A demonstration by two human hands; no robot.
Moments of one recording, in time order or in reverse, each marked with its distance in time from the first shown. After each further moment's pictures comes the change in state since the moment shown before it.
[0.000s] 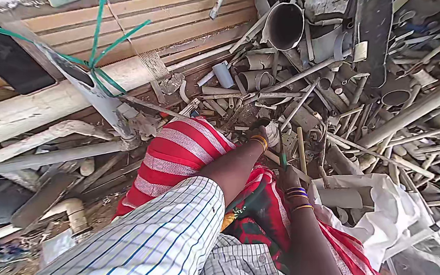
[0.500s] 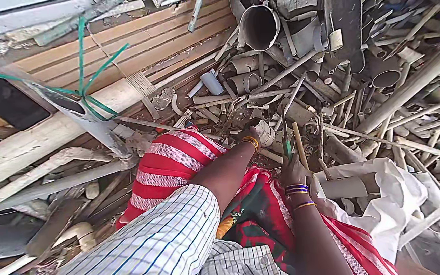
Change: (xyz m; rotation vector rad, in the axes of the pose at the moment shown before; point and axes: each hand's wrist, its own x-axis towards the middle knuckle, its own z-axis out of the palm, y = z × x) left_hand -0.002 0.007 -0.001 -0.130 0.073 -0.068; right_hand -0.013 -0.001 -0.016 0.085 0.219 -0.090
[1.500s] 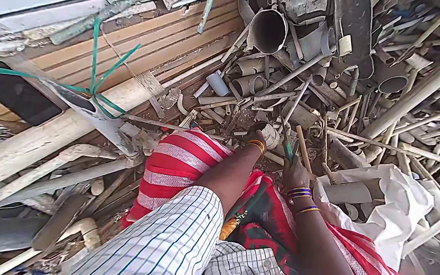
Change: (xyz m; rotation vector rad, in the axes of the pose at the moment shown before) left_hand -0.001 -0.003 0.003 0.053 -0.056 0.045; right_hand -0.008 -0.015 -0.006 -0.074 -0.035 -0.015
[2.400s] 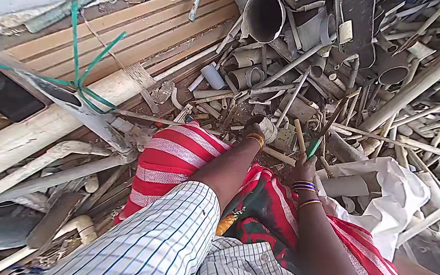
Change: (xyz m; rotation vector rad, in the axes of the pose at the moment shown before) left_hand 0.030 -0.001 0.017 -0.042 0.058 -0.016; right_hand 0.031 0.040 0.017 0.385 0.176 0.202
